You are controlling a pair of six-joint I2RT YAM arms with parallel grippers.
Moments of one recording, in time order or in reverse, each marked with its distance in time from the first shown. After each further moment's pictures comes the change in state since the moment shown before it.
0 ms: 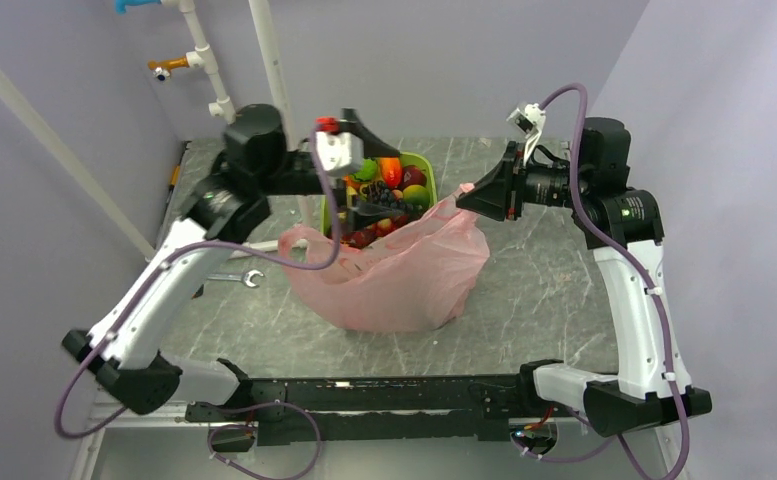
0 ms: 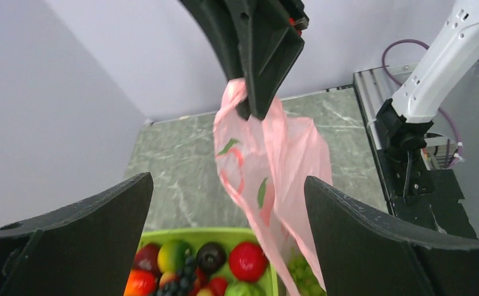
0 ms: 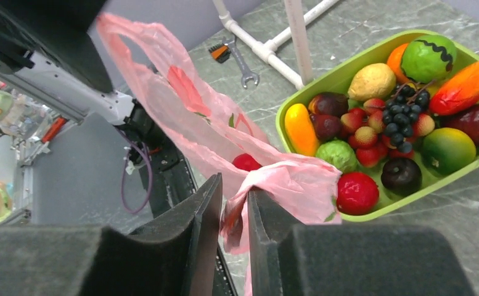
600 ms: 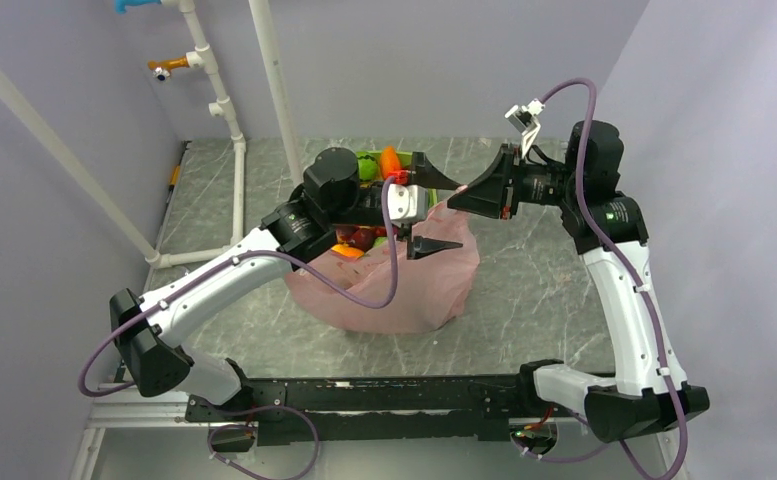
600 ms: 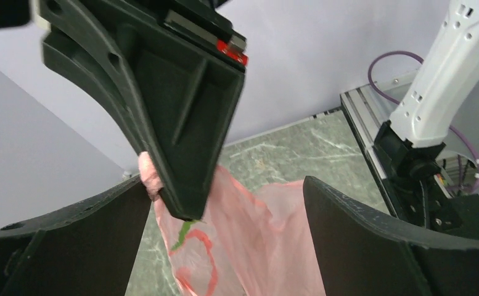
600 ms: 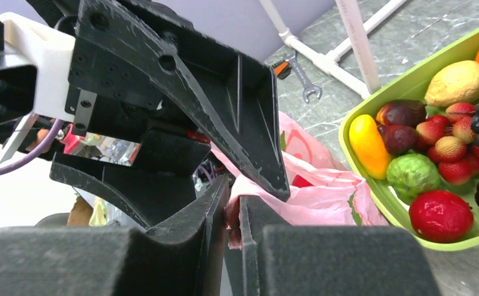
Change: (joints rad) left arm -0.276 0.142 -0.223 0.447 -0.100 0.008; right arm 0.000 -0.019 -0.132 0.273 -0.138 0.366
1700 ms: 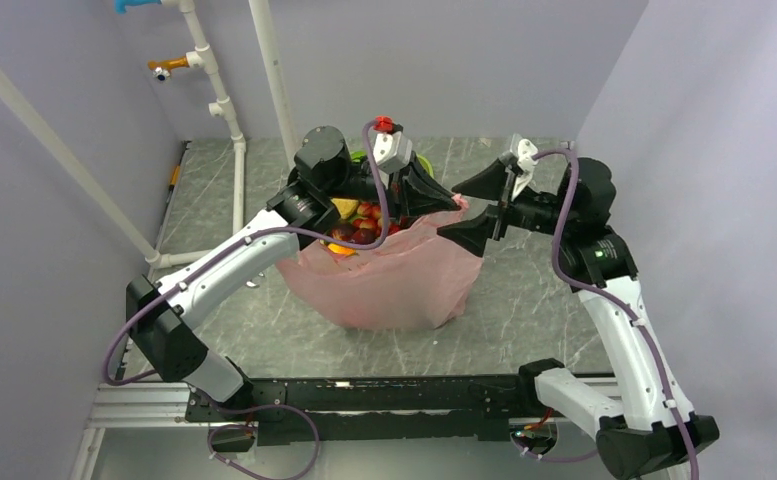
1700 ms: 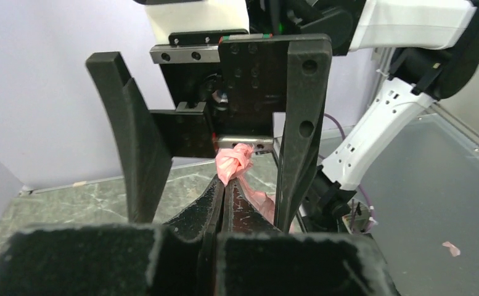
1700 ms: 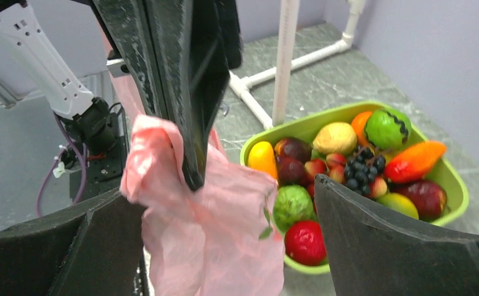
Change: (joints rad) left arm 0.103 0.087 0.047 0.245 0.212 -0.470; right arm 0.056 -0.198 -0.284 0.221 0.165 -0.377
